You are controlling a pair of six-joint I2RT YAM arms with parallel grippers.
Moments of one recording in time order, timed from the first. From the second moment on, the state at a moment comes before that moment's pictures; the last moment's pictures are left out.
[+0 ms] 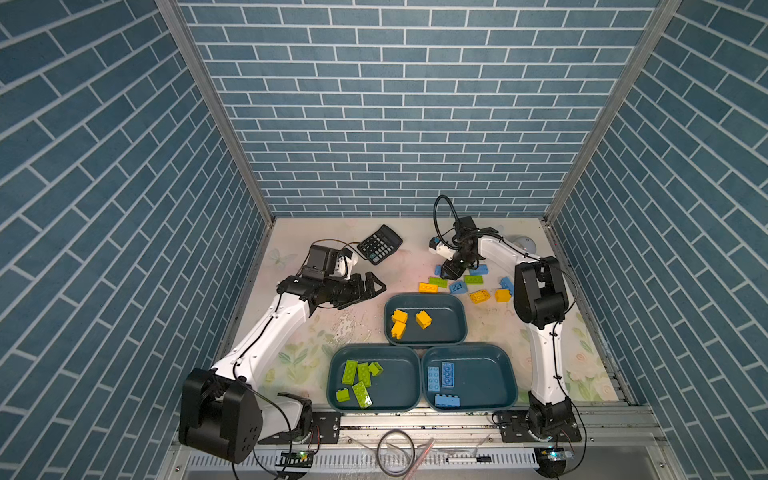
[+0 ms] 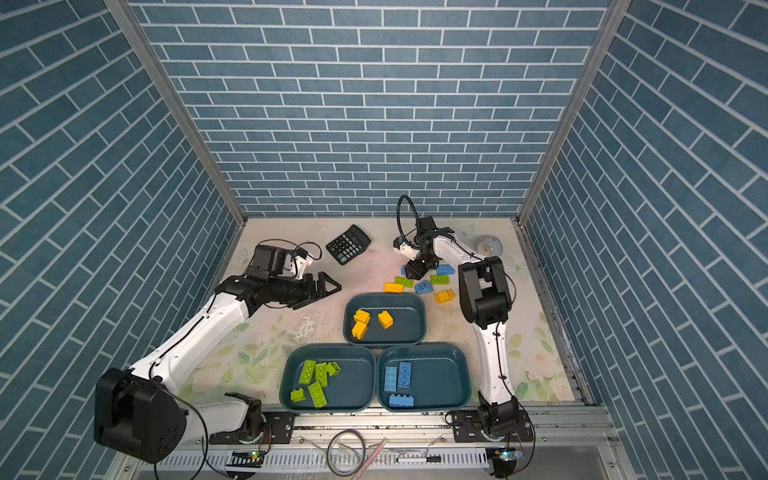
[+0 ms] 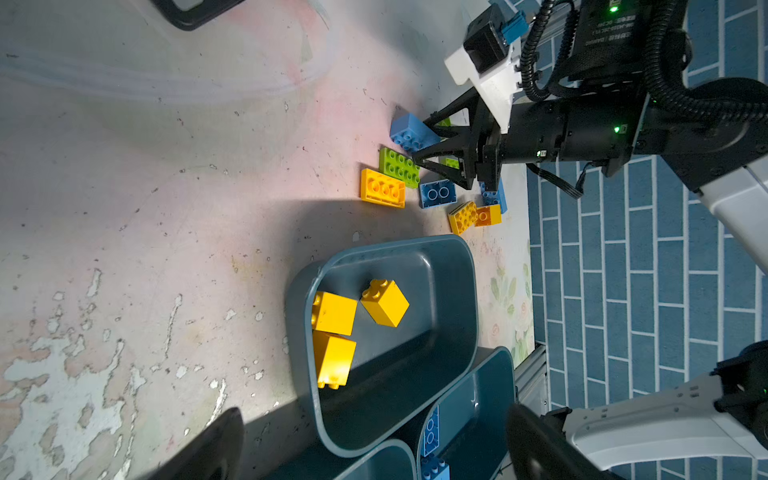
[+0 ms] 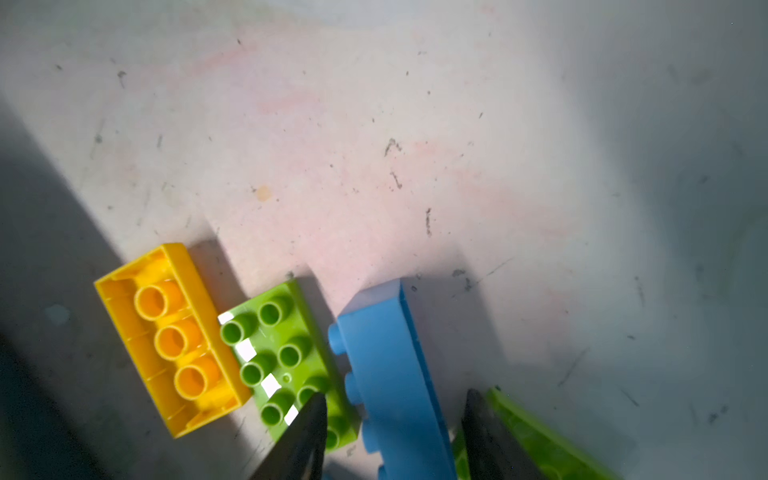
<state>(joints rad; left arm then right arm) -0.28 1.26 0.98 -0.61 0.58 -0.52 0.38 2.27 1.82 -0.82 -0.27 -0.63</state>
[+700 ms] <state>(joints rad) -0.26 1.27 0.98 -0.60 0.60 -0.52 0.41 2.12 1.70 -0.82 -0.28 -0.63</state>
